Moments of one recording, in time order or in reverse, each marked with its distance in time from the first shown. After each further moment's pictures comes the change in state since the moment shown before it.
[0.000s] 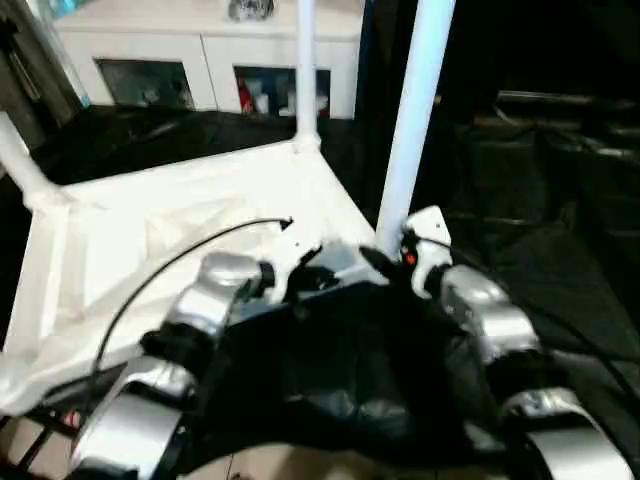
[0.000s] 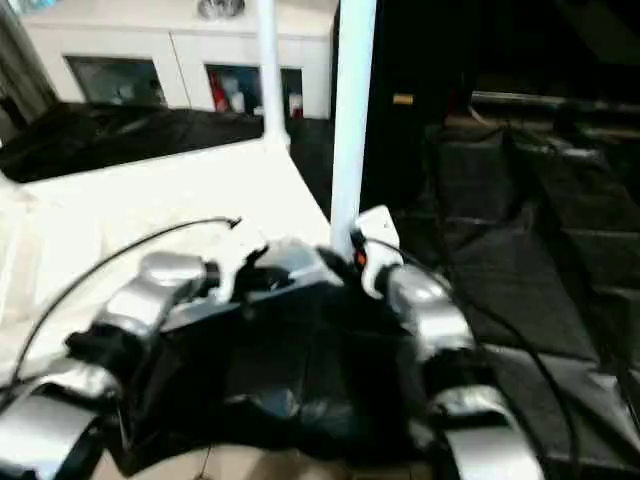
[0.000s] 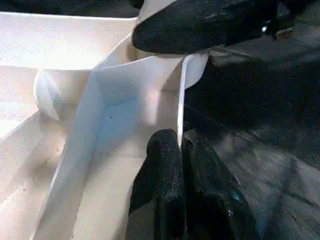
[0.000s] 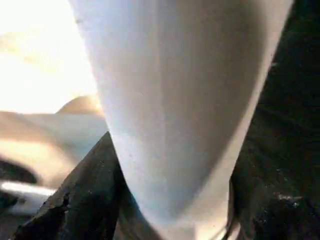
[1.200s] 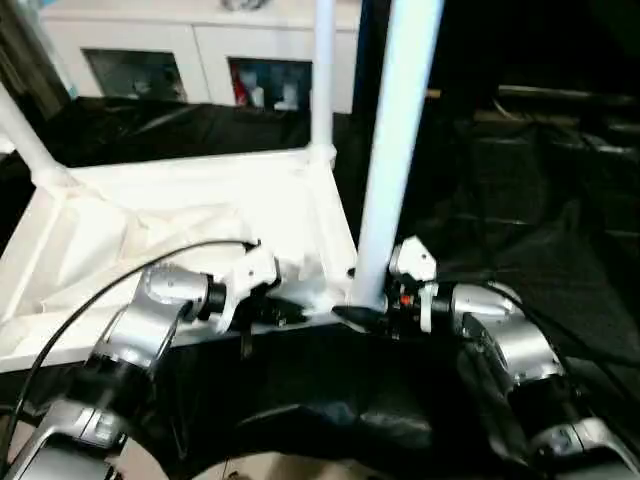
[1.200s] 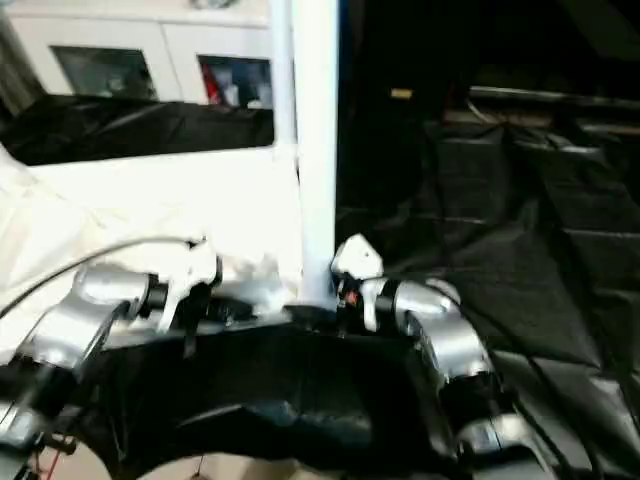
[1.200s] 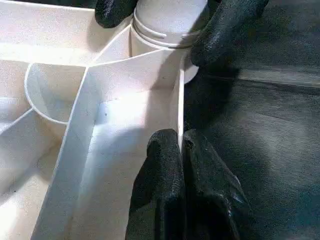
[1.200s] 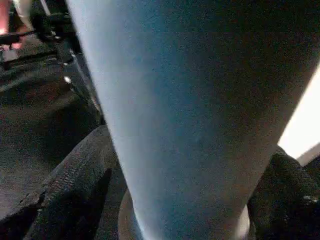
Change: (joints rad) left arm 0.249 0.289 -0.037 -0.423 -0.095 0.063 -0.397; right arm 0.177 -0.176 0.183 -0.318 0.086 0.023 0.646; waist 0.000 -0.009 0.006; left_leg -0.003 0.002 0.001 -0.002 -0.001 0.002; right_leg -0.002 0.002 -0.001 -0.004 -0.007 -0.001
